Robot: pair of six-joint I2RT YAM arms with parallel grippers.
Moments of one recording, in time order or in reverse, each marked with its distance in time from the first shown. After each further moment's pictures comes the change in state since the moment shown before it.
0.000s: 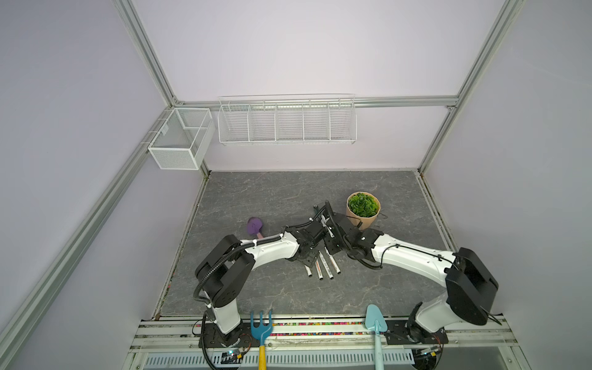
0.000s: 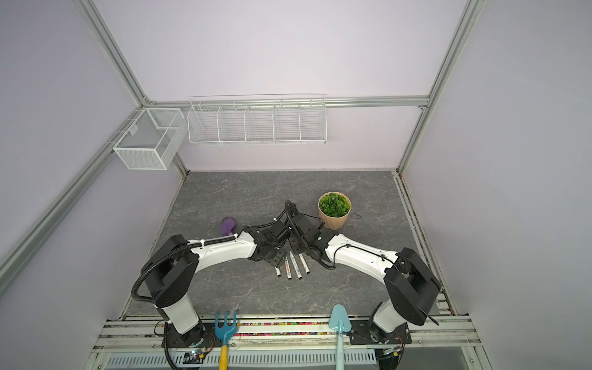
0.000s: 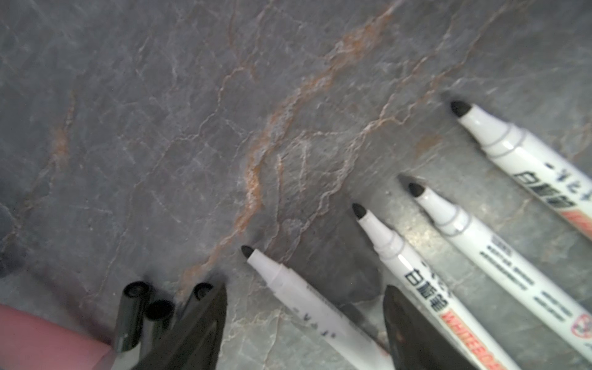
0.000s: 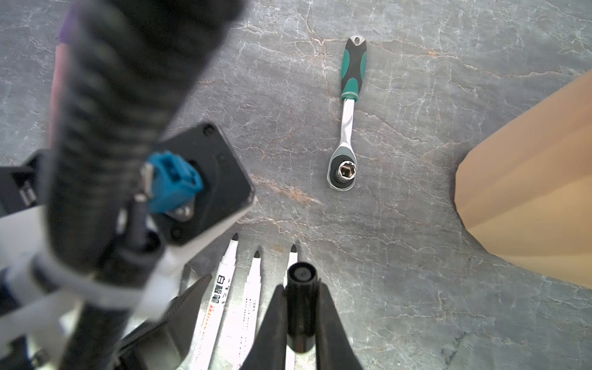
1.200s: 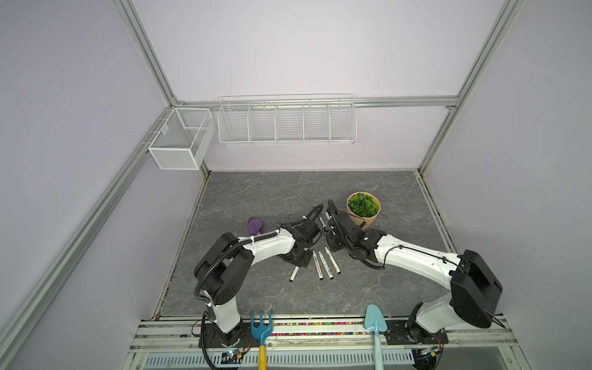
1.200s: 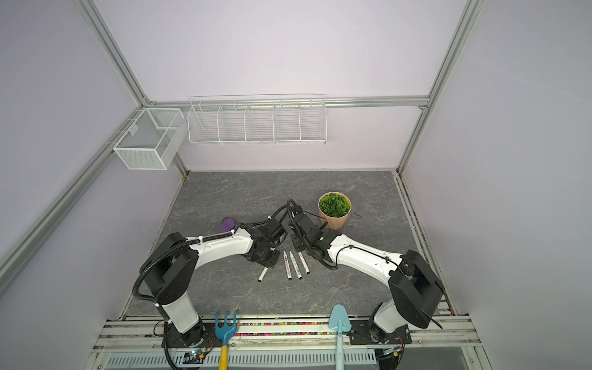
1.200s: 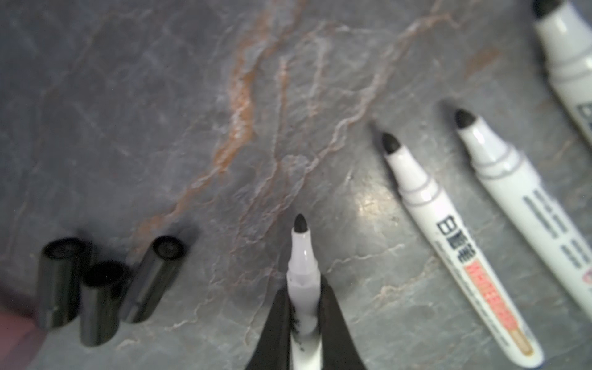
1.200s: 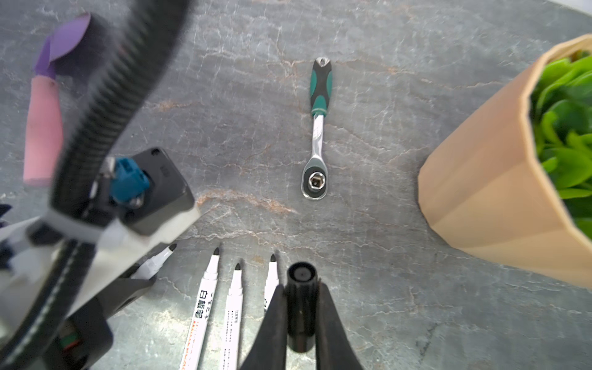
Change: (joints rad) left arm 0.070 0.017 0.009 -0.117 0.187 -0.067; right arm -0.004 -0.038 -0.005 0.003 0.091 0.022
